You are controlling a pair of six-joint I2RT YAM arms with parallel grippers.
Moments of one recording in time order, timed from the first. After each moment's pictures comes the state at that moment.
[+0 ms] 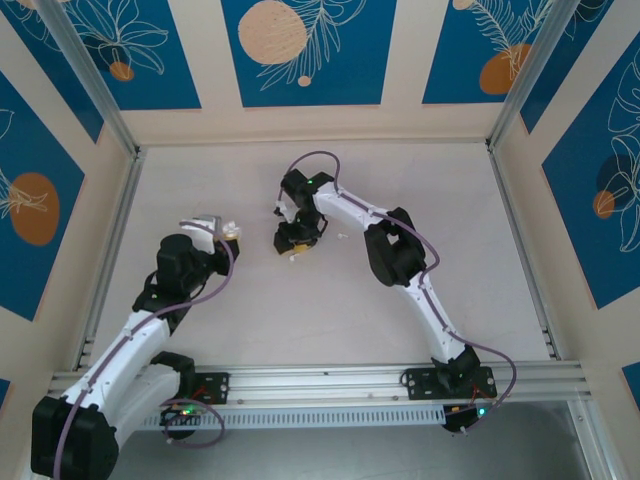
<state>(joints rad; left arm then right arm) -0.25 0.83 0.46 -0.02 0.20 -0.20 0.68 2.48 2.15 -1.13 -0.47 0.18</state>
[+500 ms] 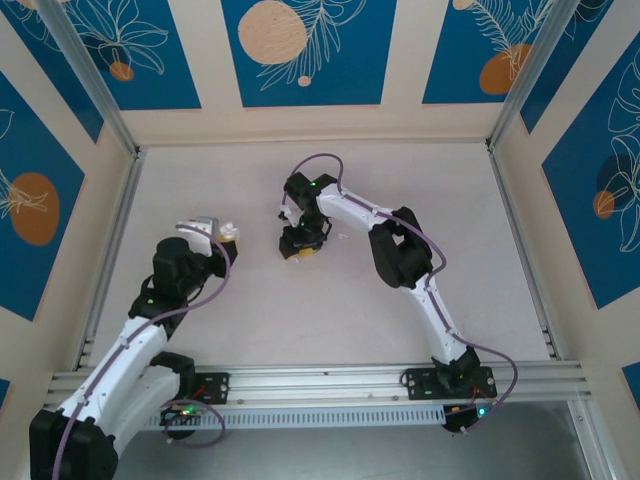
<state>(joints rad) -0.25 0.77 0.46 -0.07 0.19 -0.21 0.68 2.40 2.05 -1.13 -0.42 0.18</state>
